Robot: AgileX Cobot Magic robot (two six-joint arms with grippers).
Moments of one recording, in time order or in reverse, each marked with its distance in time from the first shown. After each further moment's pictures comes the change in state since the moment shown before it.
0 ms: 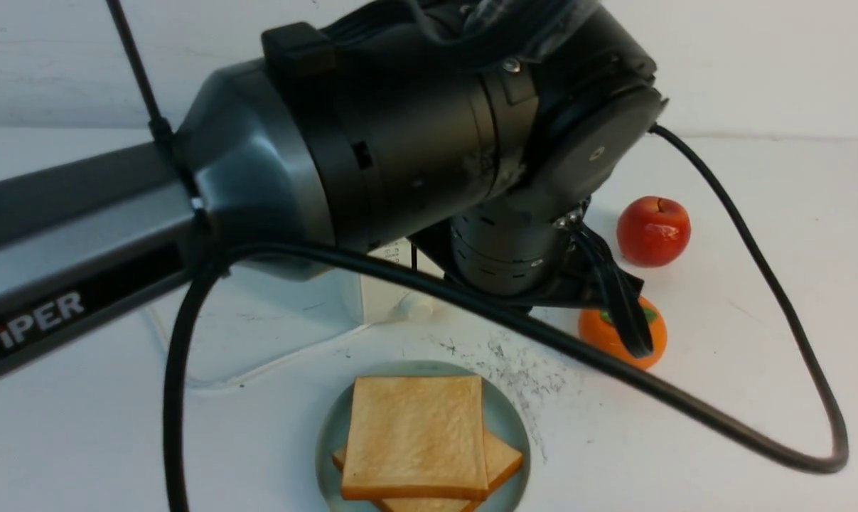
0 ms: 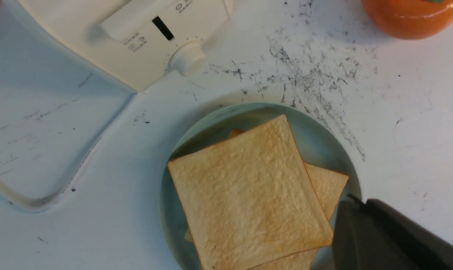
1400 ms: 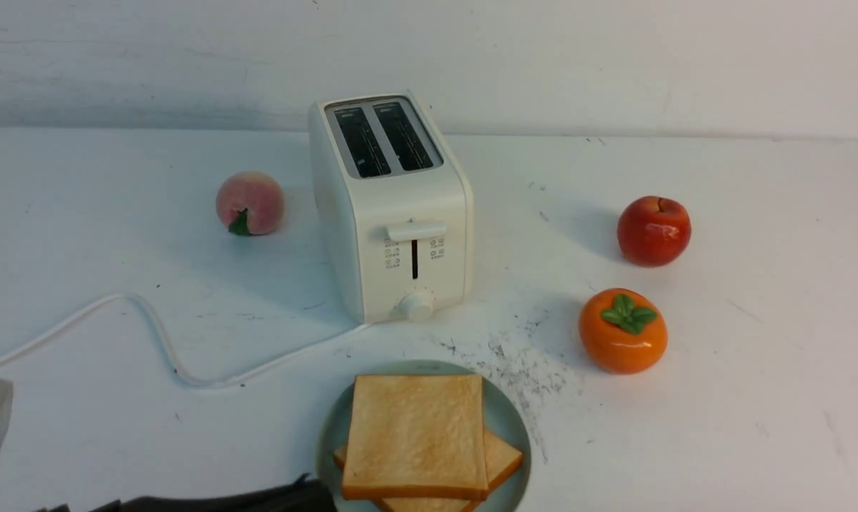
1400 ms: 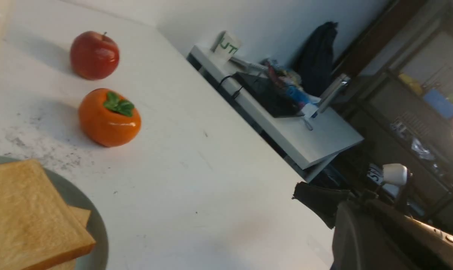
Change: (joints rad) right arm -0.006 -0.001 0.009 0.000 -0.032 0.001; left arm 0.000 -1.223 1.524 -0.110 -1.476 -0.274
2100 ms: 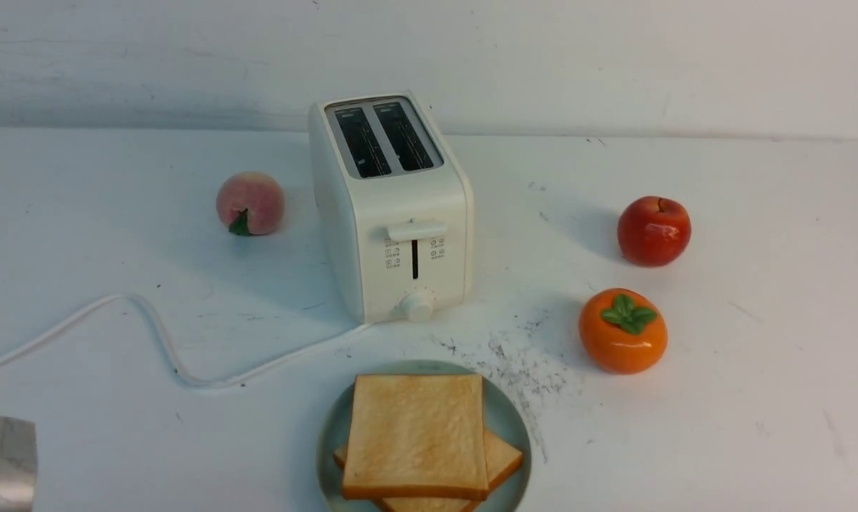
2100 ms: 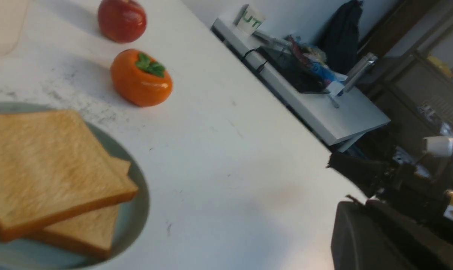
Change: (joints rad) right arm 0.000 0.000 0.000 0.000 0.000 0.000; left arm 0.000 0.000 0.036 -0.186 0.125 0.173
